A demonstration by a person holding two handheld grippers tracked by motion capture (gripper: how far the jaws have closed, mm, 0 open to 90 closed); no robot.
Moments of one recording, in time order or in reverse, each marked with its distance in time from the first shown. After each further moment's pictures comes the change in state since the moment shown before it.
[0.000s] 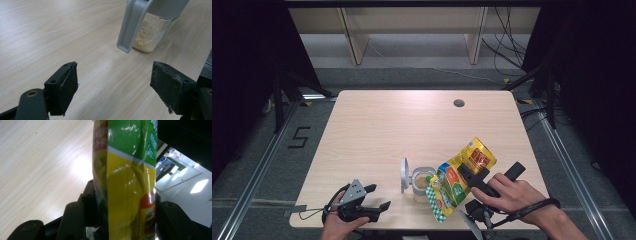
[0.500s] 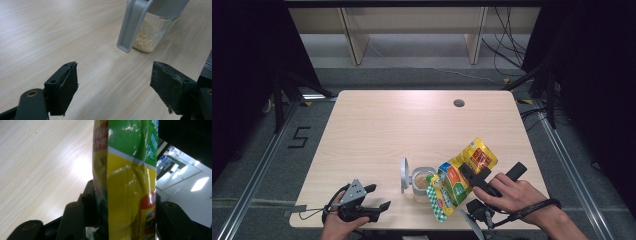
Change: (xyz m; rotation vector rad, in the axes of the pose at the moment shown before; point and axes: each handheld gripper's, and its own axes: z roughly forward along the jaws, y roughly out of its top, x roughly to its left) left arm 0.000 0.000 0.000 0.000 0.000 0.011; right arm 0.004 -0.001 0.000 0.001 0.002 0.013
